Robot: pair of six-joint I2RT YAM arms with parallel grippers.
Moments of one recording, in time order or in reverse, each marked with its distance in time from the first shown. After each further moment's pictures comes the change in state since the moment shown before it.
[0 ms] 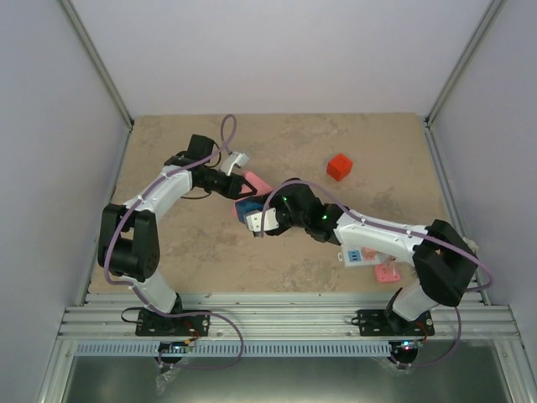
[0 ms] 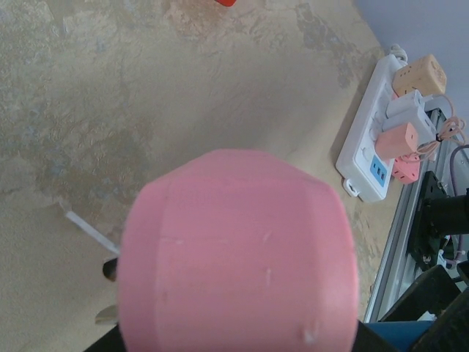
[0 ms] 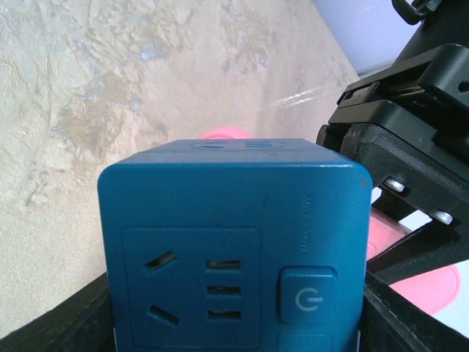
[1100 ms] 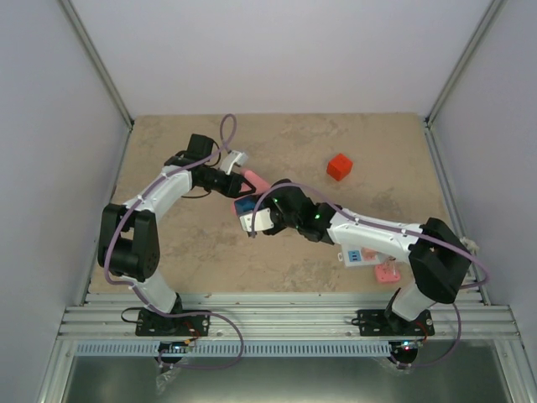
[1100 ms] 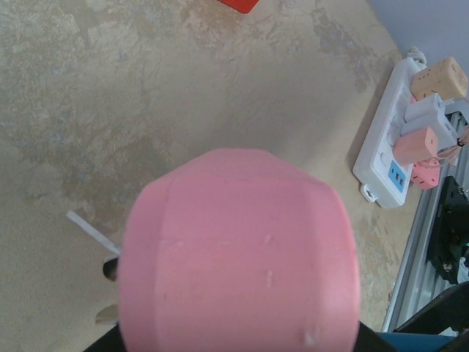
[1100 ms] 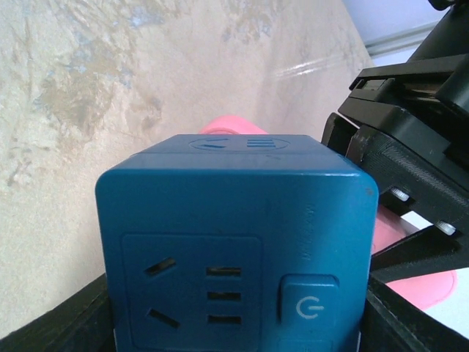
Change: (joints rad) left arm 0.000 0.000 -0.002 0.031 -0.029 -0.011; right arm 0.045 0.035 0.083 -0.103 0.132 -0.015
